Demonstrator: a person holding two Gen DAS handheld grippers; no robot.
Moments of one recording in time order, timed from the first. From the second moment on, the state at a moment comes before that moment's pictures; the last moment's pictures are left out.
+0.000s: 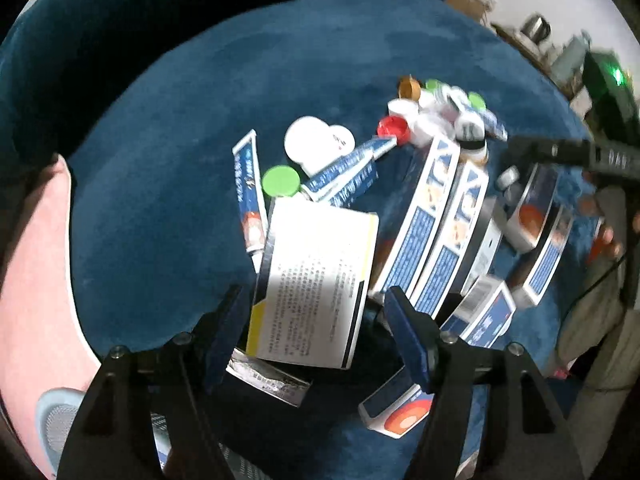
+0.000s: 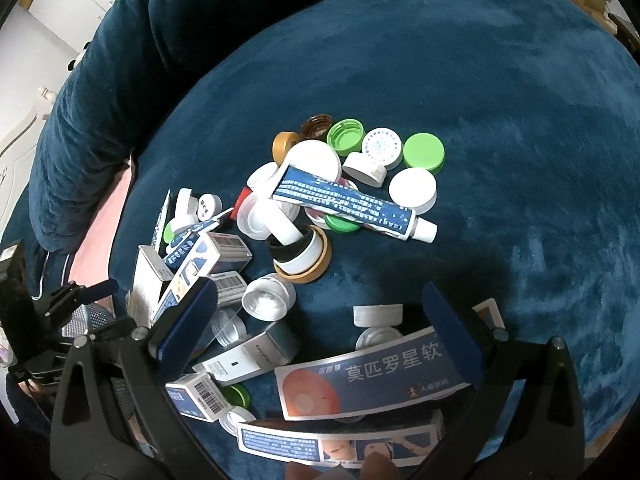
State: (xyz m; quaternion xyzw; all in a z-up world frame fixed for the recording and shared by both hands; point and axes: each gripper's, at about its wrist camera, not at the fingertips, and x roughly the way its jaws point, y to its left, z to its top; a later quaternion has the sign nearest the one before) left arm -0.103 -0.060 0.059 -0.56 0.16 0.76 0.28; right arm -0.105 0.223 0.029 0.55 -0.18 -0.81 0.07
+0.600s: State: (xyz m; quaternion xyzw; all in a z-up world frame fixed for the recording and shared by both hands) left arm -0.117 -0.045 0.030 -0.58 0.22 0.74 0.27; right arm -0.108 0.228 0.022 0.56 -0.19 -0.80 0.07
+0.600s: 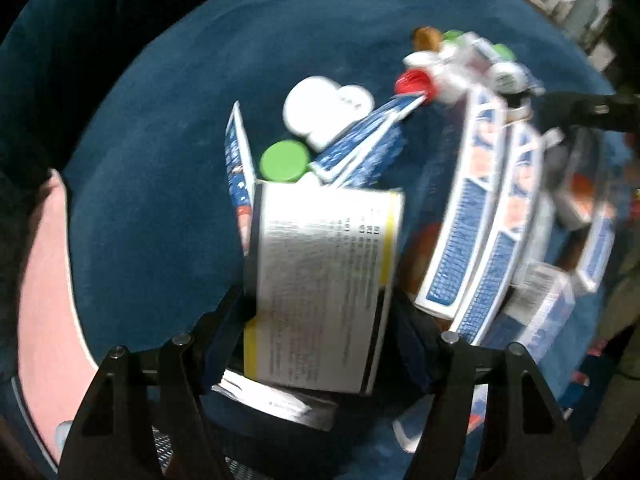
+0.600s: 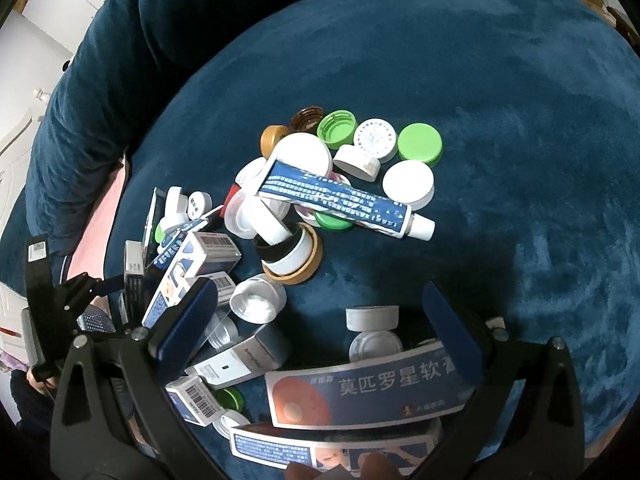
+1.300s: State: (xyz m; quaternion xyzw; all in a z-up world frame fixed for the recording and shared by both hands) left arm -0.128 -0.049 0.024 -0.58 0.20 0.76 0.24; right arm -0.107 0.230 0.020 0.56 -0.19 -0.80 0.06
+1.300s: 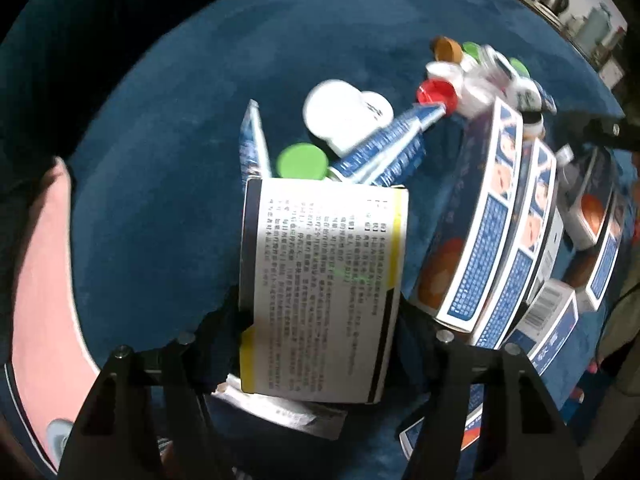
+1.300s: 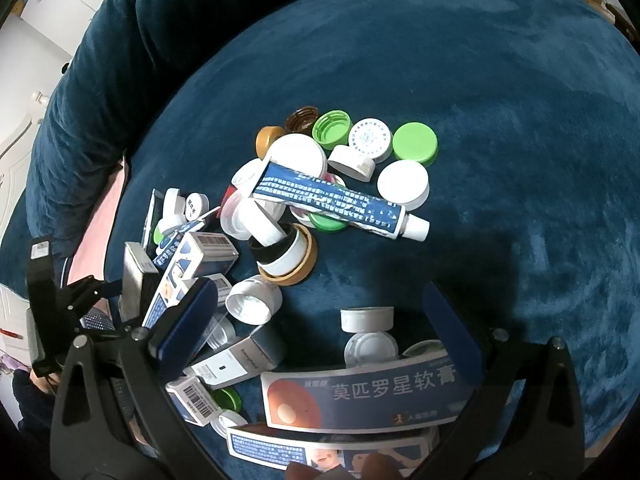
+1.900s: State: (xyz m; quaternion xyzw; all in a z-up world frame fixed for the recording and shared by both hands) left arm -0.057 -0.071 0.105 -0.53 0.04 0.83 0.16; right arm -0.084 0.222 0.044 0.56 -0.15 -0.81 0.08
